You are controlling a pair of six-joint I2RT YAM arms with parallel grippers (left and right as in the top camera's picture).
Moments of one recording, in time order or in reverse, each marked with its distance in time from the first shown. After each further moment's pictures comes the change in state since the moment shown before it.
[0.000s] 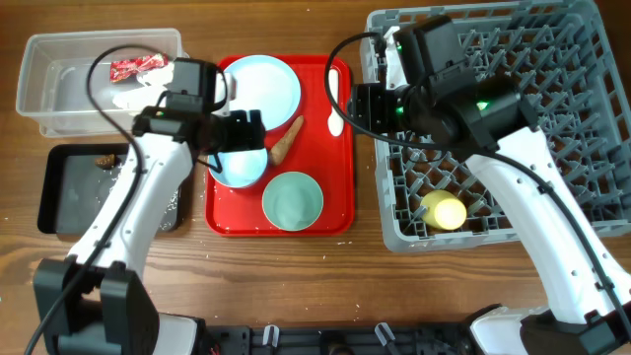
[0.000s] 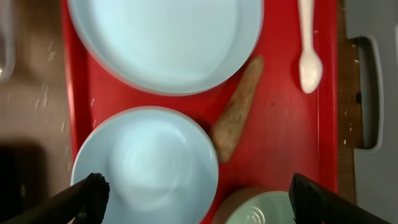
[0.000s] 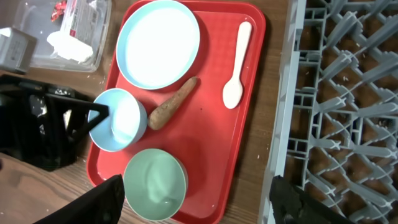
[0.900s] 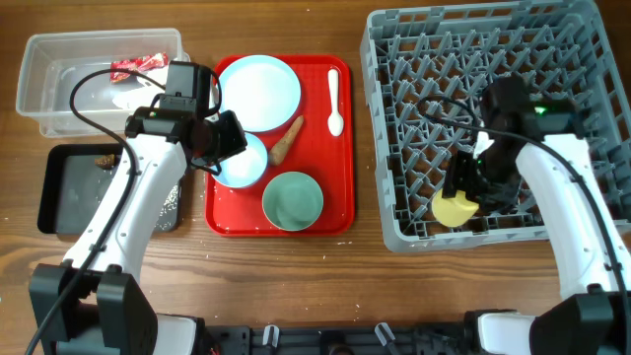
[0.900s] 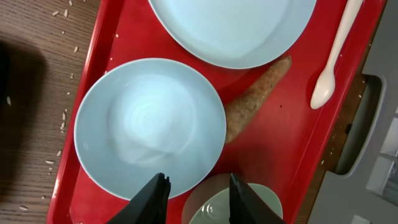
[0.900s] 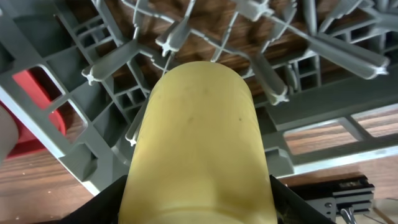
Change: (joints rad) left arm 0.036 -0.020 0.000 -0.116 0.005 -0.348; right arm -0.398 -0.058 -0.393 -0.356 0.041 -0.008
